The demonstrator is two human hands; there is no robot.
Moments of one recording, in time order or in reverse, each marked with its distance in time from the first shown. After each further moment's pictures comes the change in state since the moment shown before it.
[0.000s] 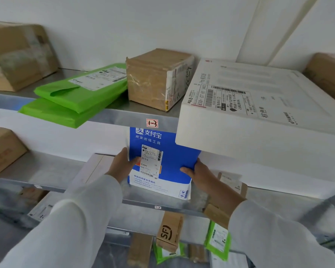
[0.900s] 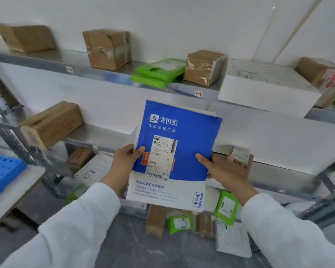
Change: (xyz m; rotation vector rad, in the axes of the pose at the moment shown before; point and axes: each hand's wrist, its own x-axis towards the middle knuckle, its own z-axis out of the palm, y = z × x) left_hand -0.249 -0.056 -0.121 -0.527 0.162 -0.057; right_hand -0.214 -0.101 0.065 0.404 -0.083 0.043
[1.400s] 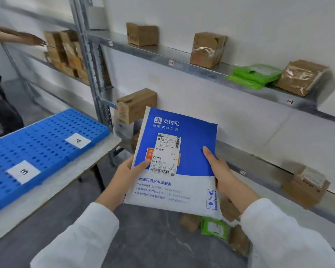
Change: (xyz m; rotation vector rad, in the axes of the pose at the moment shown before) left_hand -0.154 -0.058 -0.206 -0.370 0.020 -0.138; right_hand -0.028 -0.026 0.220 0.175 -0.113 0.224
